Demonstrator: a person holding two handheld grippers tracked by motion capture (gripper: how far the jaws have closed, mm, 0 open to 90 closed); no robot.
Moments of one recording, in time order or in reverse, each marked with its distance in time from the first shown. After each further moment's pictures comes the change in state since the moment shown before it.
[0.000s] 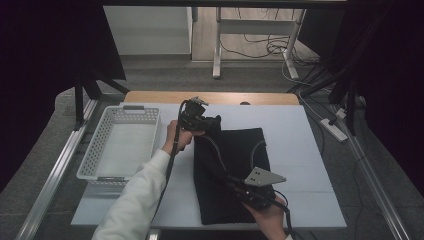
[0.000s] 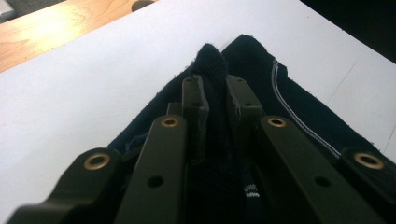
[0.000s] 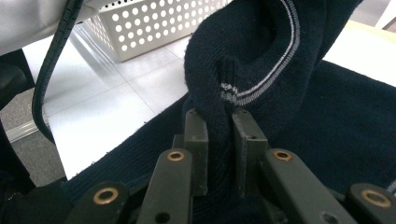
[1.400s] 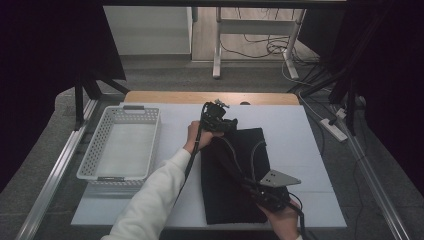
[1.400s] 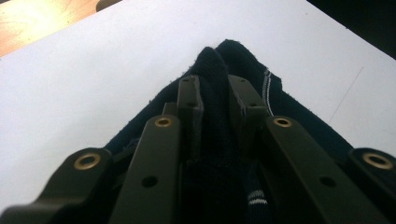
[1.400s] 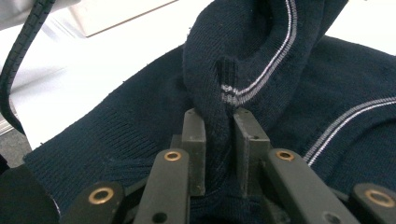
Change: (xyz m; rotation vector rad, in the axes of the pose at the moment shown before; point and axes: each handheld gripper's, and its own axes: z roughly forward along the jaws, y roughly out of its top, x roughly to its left) left arm -0.023 0.020 0.056 0.036 -0.014 0.012; right arm -0.025 -0.026 -0.020 0.053 -0.072 0.050
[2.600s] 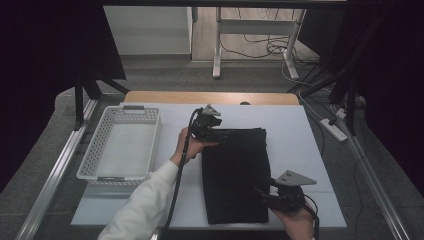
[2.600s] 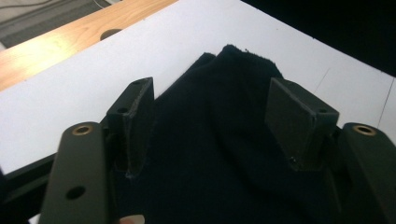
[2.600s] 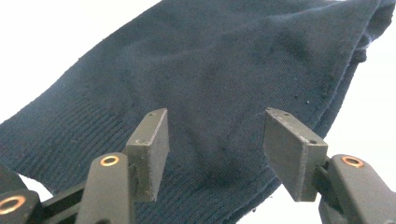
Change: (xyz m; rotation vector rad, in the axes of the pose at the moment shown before) left arm -0.020 -0.035 -0.047 -0.135 0.011 0.091; right arm -0.021 -0.015 -0.023 0.082 -0.107 0.090
